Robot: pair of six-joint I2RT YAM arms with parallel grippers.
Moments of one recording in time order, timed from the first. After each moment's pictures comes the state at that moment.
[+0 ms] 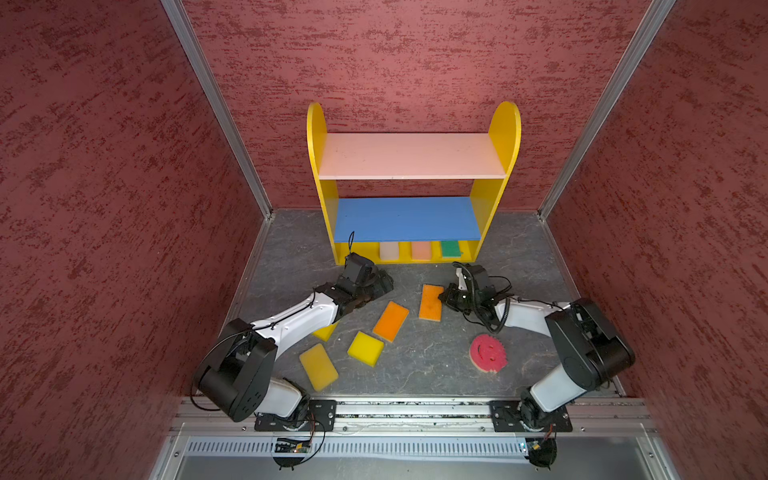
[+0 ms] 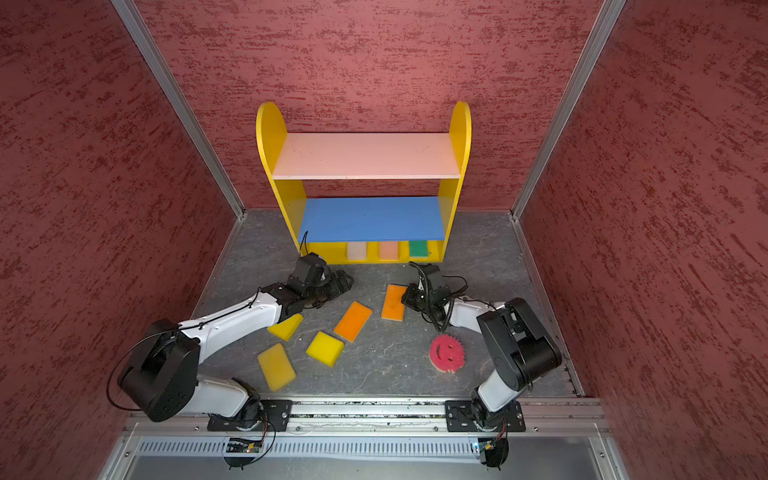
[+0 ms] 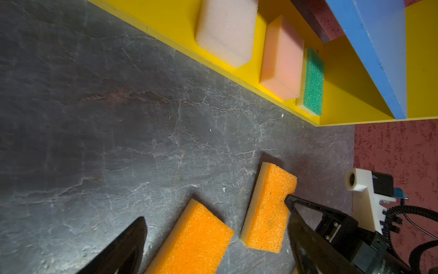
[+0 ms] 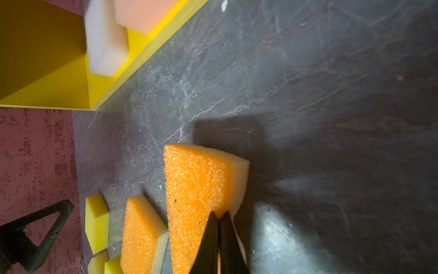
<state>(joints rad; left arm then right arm) -0.55 1.44 0.82 -0.16 0.05 -0.94 0.42 1.59 0.67 0.14 -0.29 0.84</state>
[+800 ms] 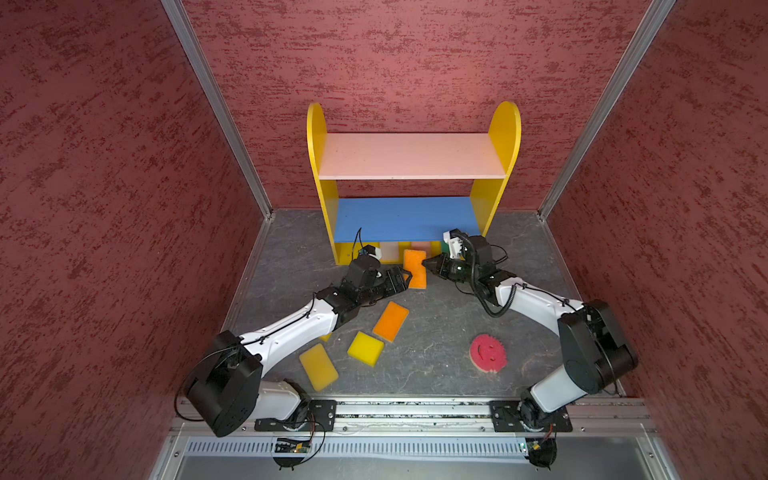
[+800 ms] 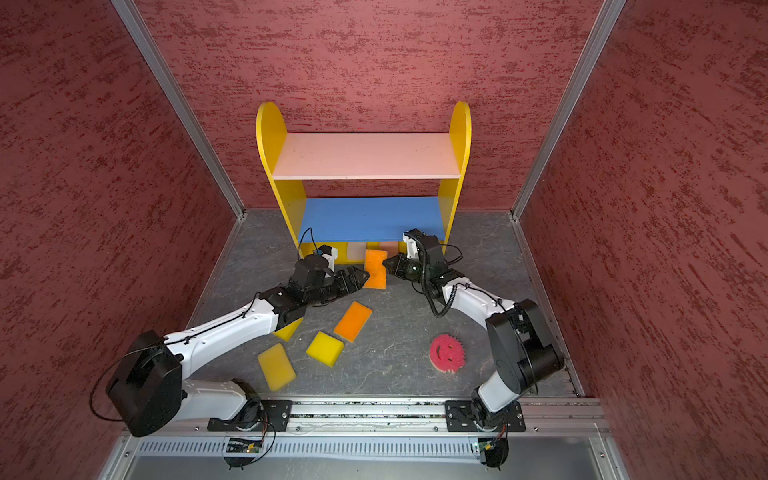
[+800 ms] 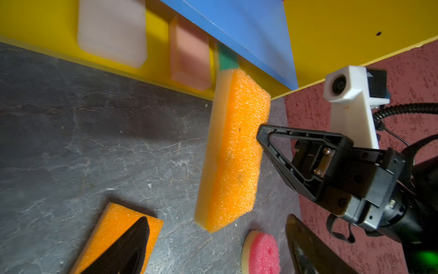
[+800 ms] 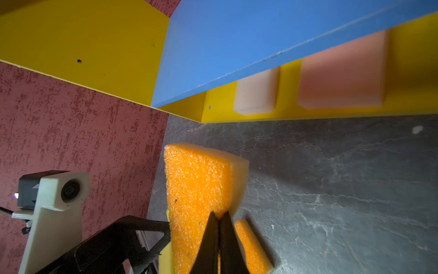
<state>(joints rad) -0.65 1.35 0.83 -0.03 0.13 -0.91 0.42 1.59 0.94 0.18 -0.51 0.80</state>
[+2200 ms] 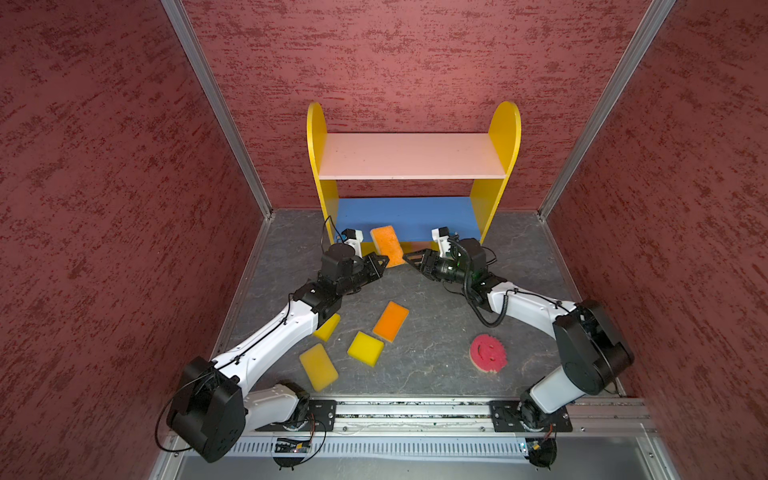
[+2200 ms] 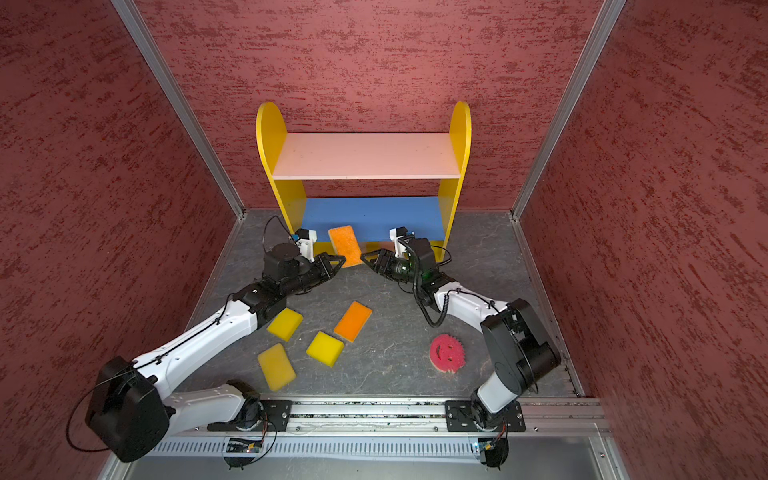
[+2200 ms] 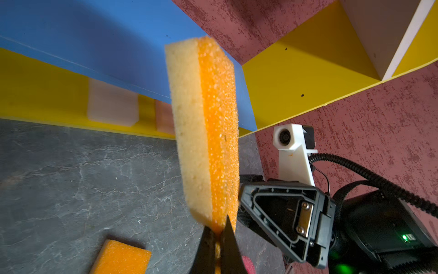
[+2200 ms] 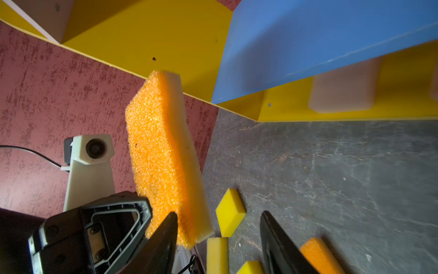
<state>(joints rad) -0.49 1.21 0.84 0.00 0.23 -0.88 0.54 1.61 0.93 0.45 -0.56 1.01</state>
